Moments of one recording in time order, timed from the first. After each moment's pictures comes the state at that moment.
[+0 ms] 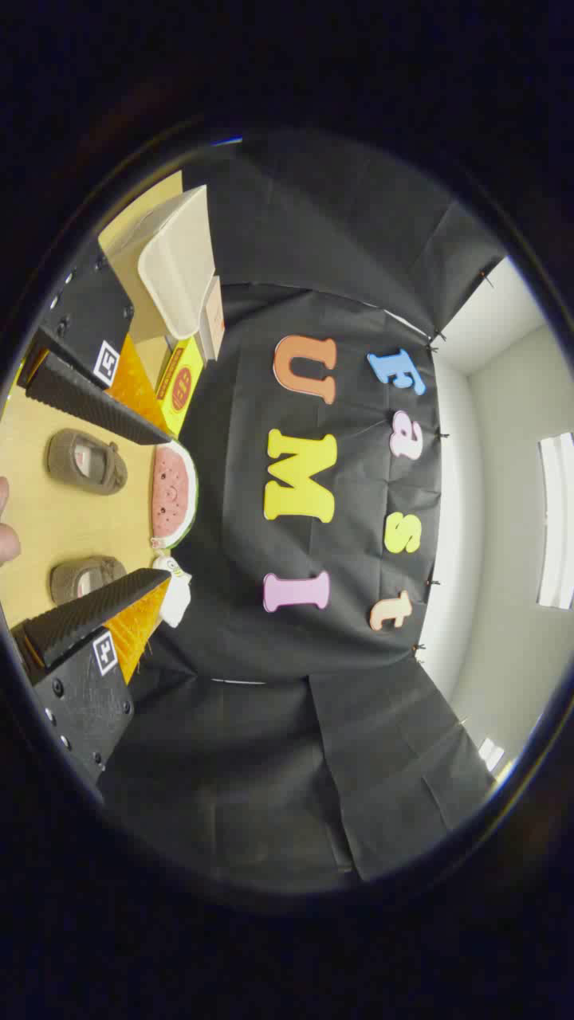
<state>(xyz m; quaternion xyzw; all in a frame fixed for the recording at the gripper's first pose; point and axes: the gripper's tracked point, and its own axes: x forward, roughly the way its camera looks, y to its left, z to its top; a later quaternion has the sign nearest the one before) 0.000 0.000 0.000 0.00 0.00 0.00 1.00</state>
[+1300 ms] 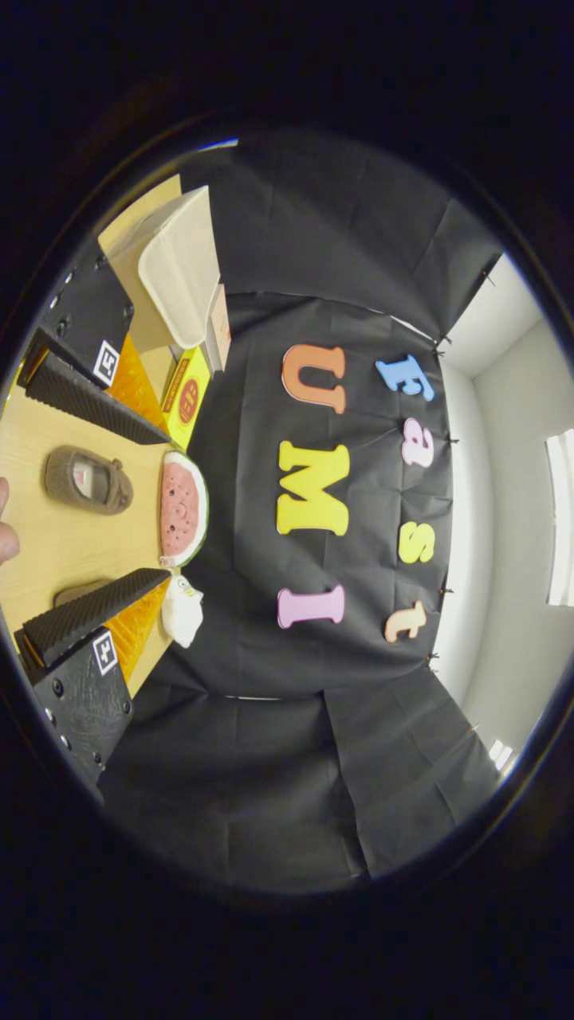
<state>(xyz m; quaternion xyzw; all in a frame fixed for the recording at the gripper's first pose) 0.025 0.030 -0.026 0.01 0.03 0.03 1.00</state>
